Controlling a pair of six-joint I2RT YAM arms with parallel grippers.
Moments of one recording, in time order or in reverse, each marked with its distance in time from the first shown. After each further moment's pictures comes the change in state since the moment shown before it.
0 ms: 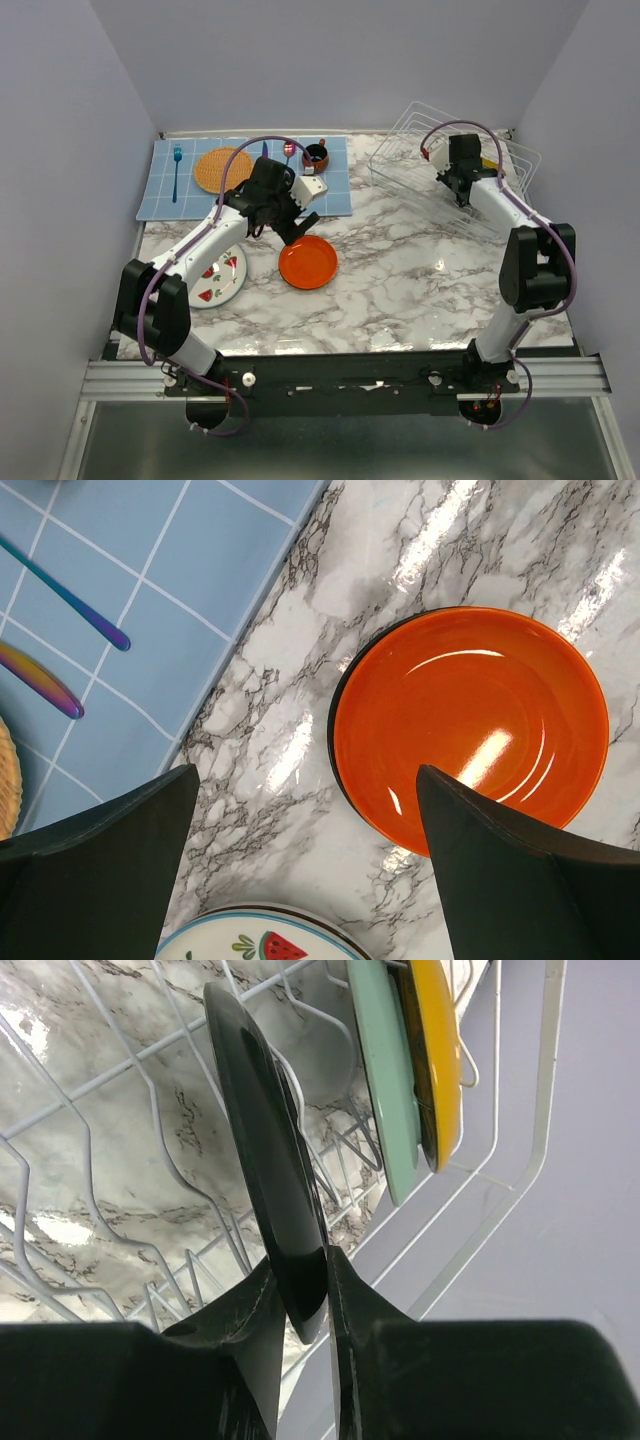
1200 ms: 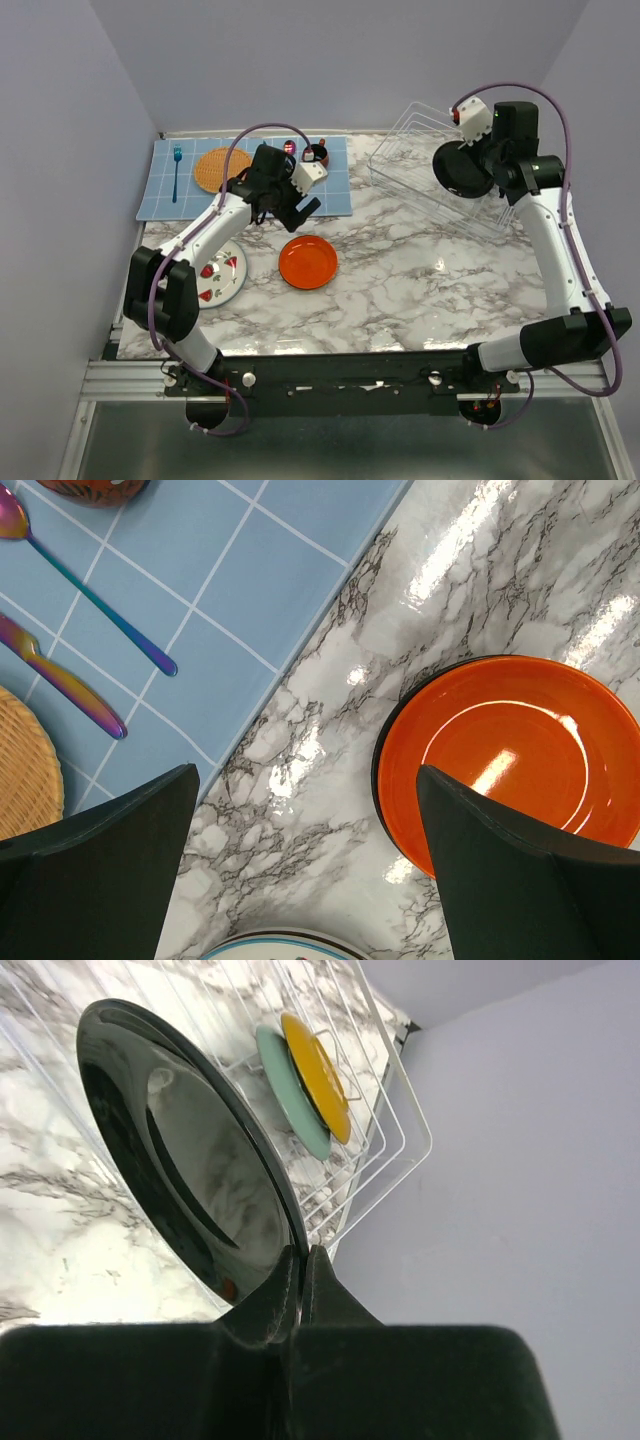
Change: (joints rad) left arm 0.023 0.091 0.108 0.008 -0.006 -0.007; right arm 0.030 -0.362 0.260 -0.415 -0.157 0.144
